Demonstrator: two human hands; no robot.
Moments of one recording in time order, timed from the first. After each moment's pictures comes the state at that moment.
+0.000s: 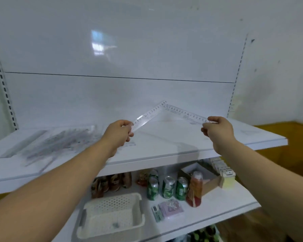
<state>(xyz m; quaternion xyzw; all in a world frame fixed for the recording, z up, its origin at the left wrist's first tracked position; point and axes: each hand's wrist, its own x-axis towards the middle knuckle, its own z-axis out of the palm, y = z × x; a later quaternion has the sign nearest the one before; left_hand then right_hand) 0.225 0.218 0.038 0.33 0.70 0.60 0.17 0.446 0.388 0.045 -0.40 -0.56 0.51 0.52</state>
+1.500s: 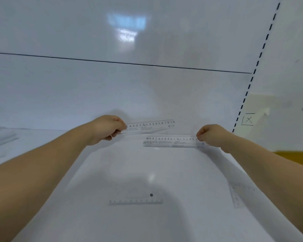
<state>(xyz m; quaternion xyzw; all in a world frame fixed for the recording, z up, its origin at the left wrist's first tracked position) 0.240 0.626 0.025 0.31 0.81 0.46 0.20 0.453 0.886 0.014 -0.39 -0.85 0.33 0.14</state>
